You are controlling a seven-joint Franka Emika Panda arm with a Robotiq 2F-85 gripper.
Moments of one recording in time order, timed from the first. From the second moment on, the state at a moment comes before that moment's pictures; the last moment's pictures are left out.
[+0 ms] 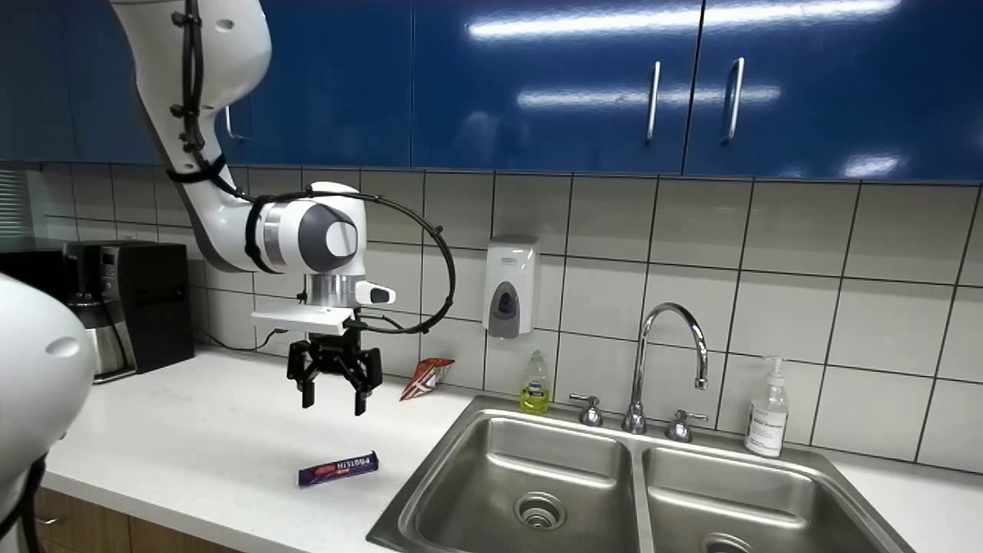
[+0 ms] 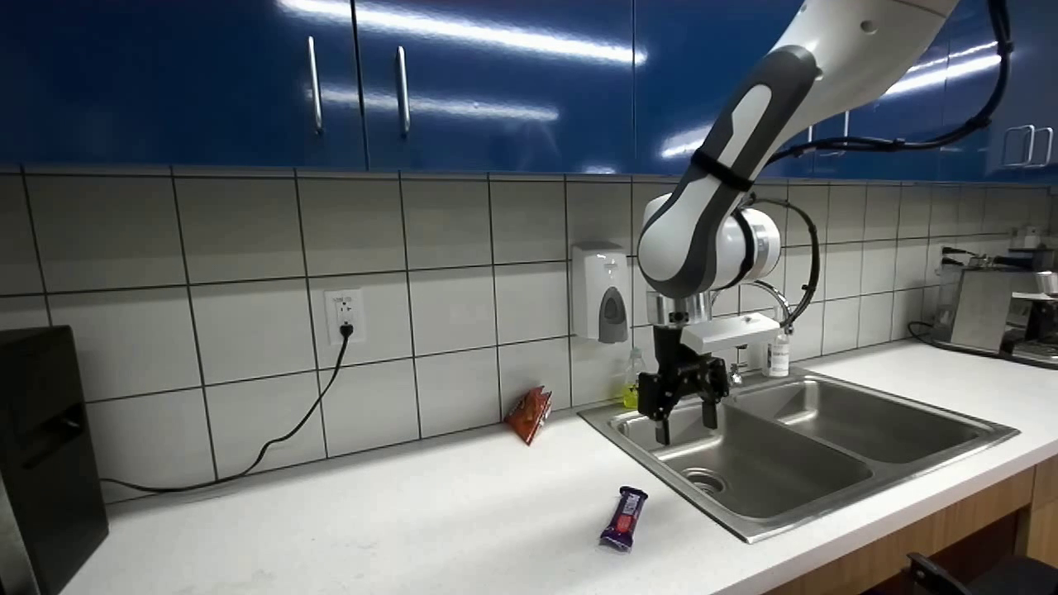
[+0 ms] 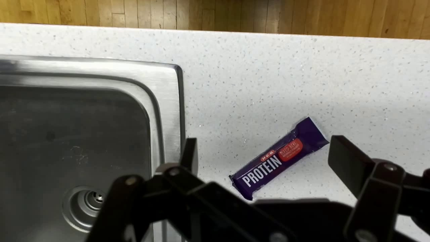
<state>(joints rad) 0.05 -0.01 0.05 -2.56 -0.05 2.49 0.02</state>
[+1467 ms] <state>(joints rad) 0.12 0.48 0.02 -2.25 -0.09 2.59 0.05</state>
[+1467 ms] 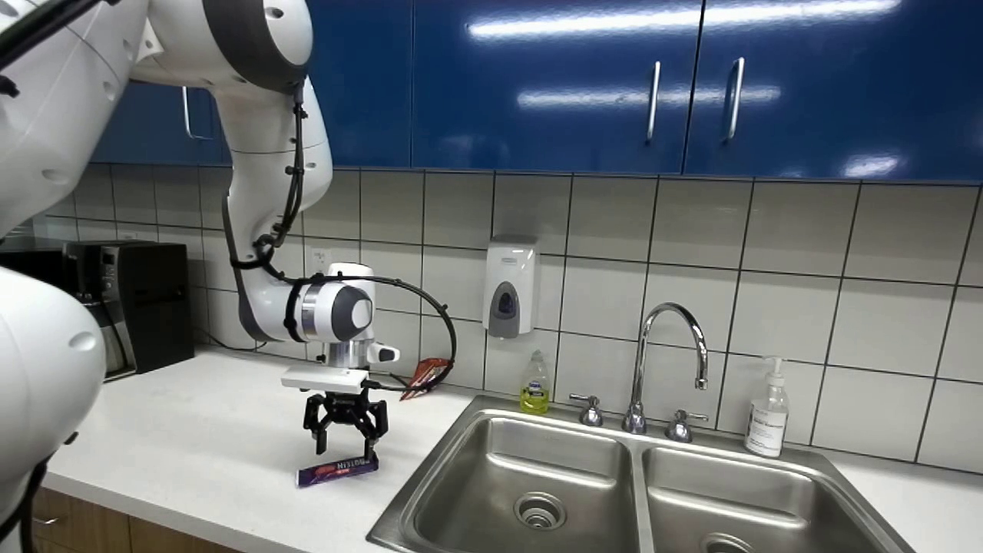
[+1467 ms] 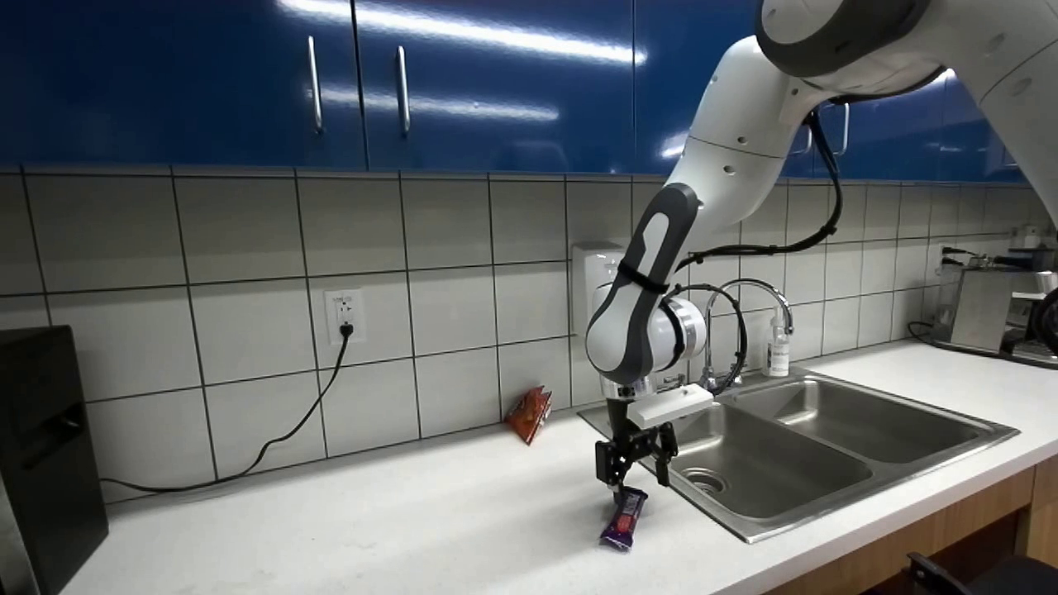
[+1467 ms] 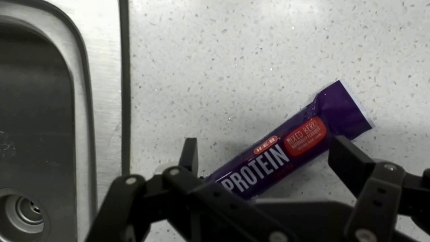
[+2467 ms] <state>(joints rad) 0.19 0.47 -0.04 -2.28 -0.06 2.62 0.43</state>
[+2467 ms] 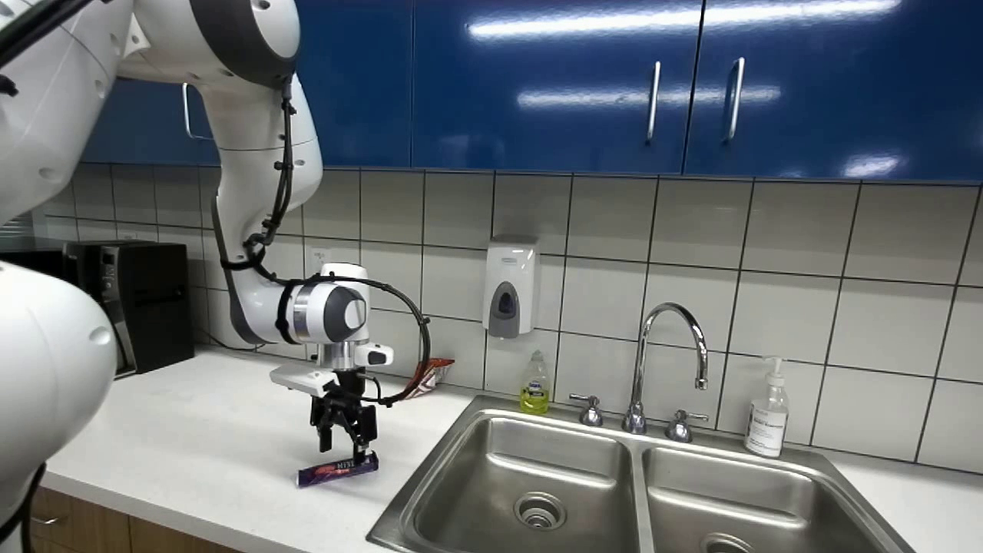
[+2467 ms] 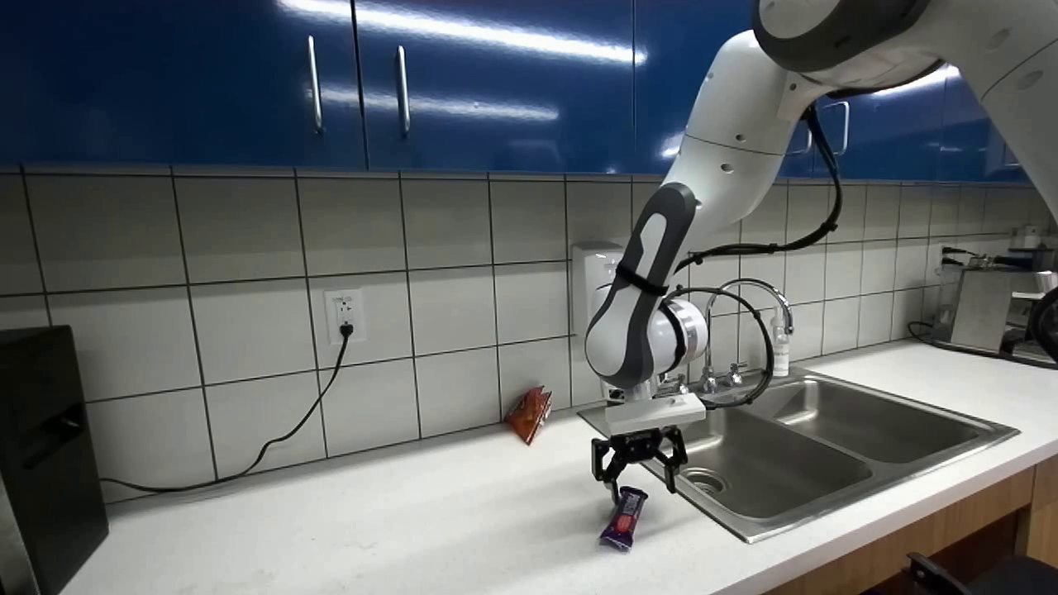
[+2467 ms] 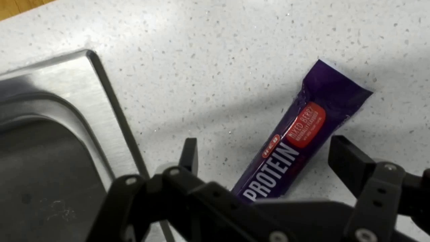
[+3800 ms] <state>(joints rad) 0.29 0.56 -0.12 -2.21 -0.06 2.67 0.76</state>
